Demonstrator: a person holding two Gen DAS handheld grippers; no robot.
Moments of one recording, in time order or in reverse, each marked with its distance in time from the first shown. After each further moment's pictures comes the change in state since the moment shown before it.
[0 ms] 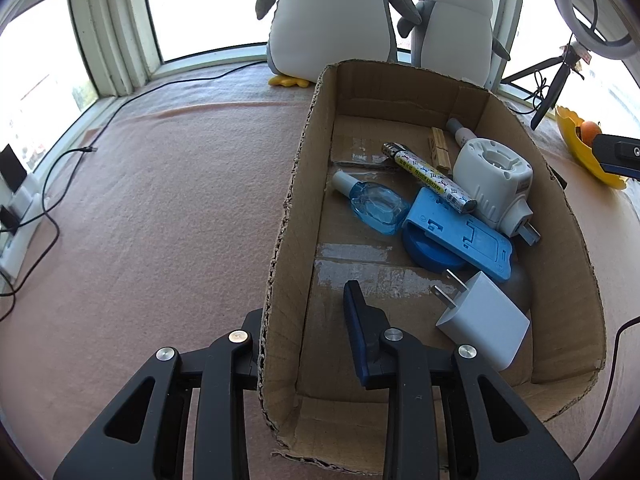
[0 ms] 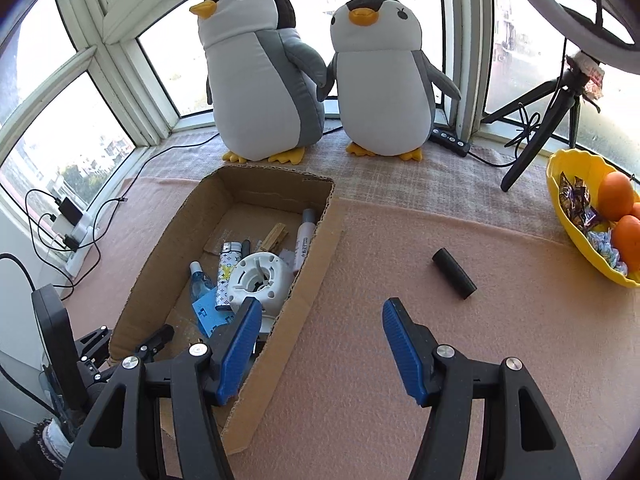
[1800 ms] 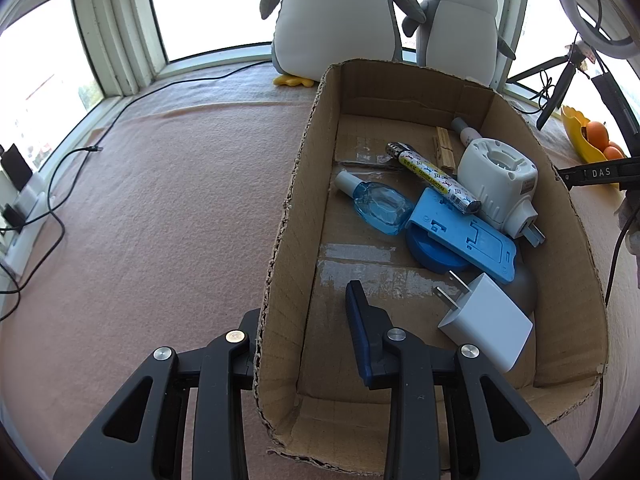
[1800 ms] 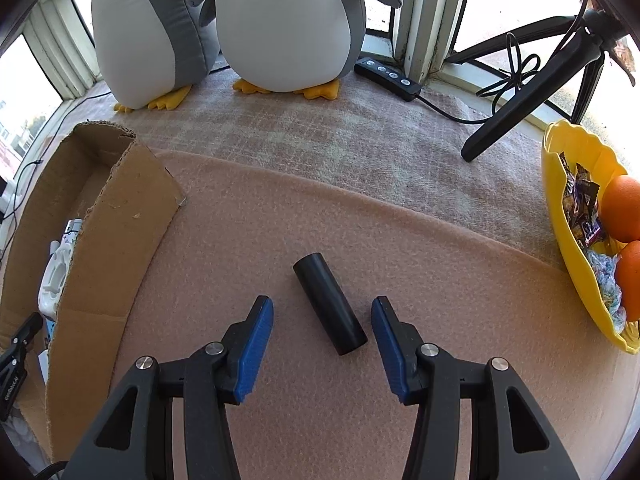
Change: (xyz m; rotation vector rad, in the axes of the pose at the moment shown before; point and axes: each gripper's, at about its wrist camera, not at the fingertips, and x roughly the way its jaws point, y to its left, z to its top) left arm -0.001 -0.001 -0.001 -0.003 -0.001 0.019; right arm 0.101 -0.087 0.032 -0.066 0.213 -0.142
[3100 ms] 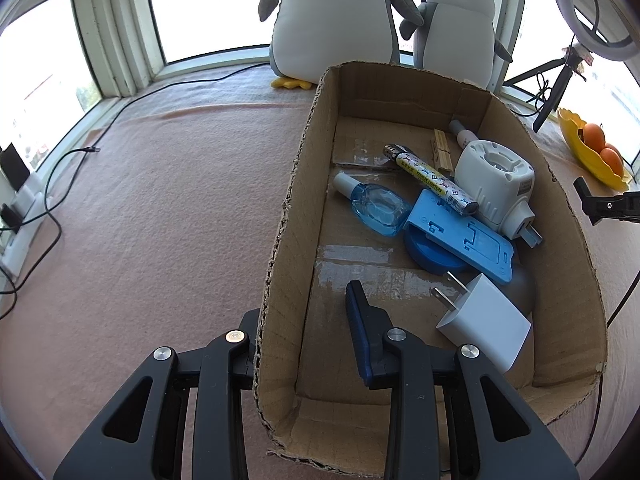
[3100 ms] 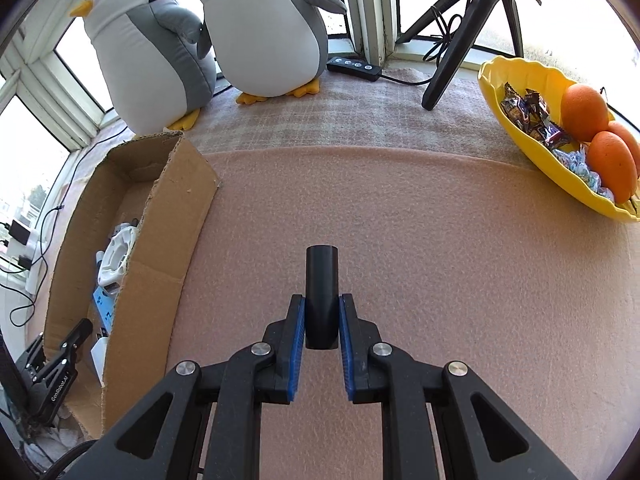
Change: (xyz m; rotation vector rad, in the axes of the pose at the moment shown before) left arm 0.001 0.003 0.000 0.000 -0.010 -0.014; right arm -0.062 0.014 -0.067 0.202 -0.078 0.067
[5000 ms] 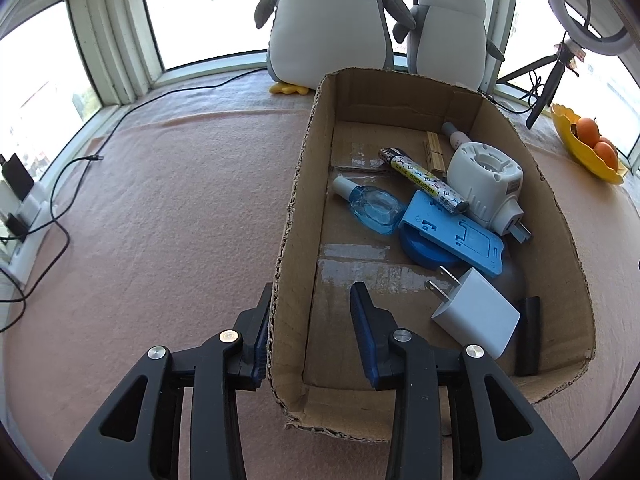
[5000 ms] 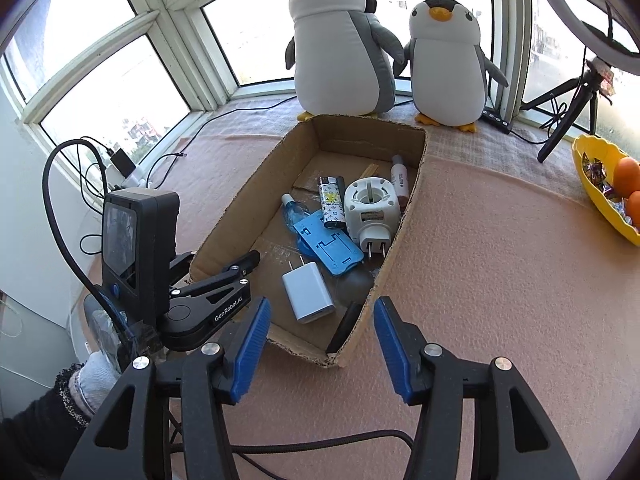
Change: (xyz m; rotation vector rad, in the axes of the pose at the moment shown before) left arm -0.016 0.000 0.001 0.029 -0.004 0.001; right arm -0.082 0.138 -0.079 -0.205 -0.097 0.167
